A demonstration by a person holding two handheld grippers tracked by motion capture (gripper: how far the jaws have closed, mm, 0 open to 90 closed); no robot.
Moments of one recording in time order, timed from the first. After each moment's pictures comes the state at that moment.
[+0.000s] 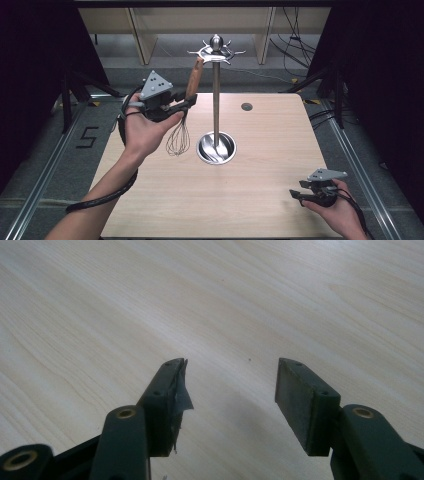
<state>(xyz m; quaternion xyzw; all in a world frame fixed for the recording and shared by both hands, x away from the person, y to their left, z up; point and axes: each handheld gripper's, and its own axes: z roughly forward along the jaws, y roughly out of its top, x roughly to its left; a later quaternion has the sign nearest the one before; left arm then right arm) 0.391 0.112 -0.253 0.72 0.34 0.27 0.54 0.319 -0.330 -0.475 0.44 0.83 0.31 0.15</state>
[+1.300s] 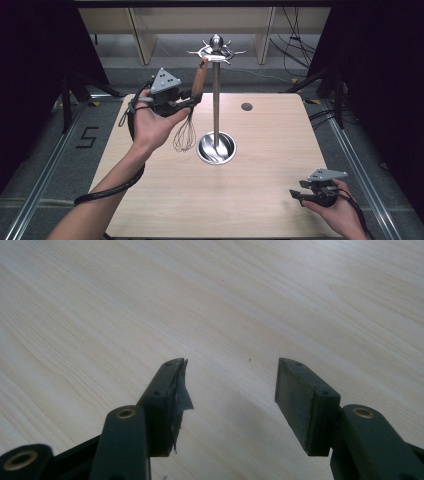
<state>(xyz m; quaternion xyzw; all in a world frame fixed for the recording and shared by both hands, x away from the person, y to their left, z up) 0.408 0.100 -0.258 0.73 0.35 0.26 0.53 0.318 -0.329 -0.472 0.45 0.83 0.31 0.13</state>
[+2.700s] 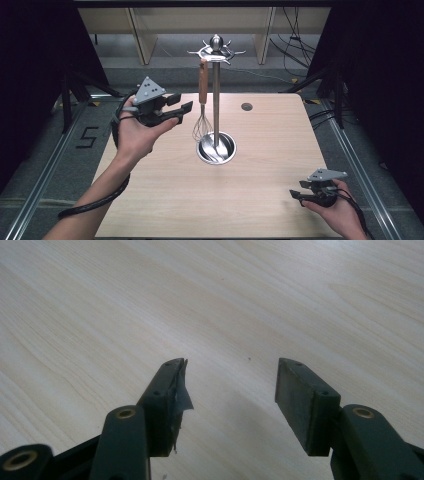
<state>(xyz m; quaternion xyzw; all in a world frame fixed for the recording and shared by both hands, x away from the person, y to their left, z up) 0.389 0.129 -0.267 0.73 0.35 0.26 0.53 0.319 -0.330 -0.474 0.44 0.83 0.31 0.15</state>
